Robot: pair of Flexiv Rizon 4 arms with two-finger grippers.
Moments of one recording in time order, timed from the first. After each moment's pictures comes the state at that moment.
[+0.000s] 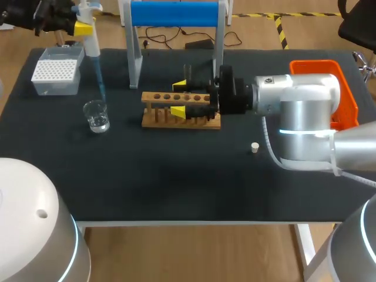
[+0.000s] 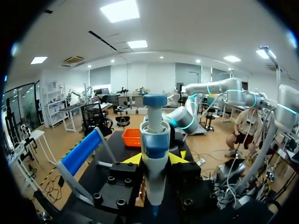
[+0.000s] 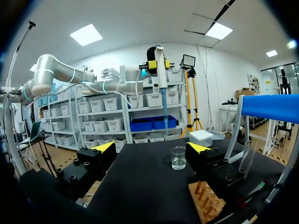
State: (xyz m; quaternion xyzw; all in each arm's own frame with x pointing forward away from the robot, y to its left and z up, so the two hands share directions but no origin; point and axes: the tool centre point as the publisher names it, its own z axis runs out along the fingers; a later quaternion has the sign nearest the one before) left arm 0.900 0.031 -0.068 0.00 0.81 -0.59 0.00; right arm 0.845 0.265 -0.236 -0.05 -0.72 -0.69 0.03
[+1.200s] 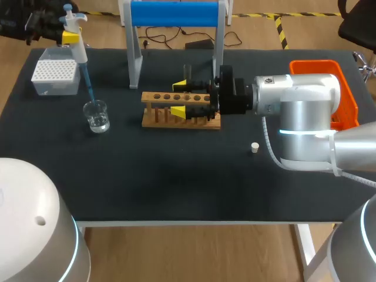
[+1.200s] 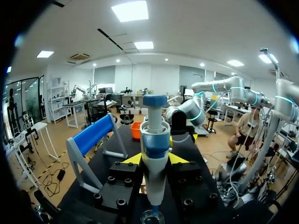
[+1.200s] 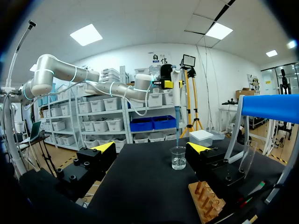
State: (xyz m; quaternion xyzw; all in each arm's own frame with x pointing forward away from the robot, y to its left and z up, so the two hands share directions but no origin) left arm 0.949 0.078 -0.122 -0.02 0.80 -0.60 -0.01; right arm 0.845 0.265 -0.236 -0.05 -0.72 -0.69 0.03
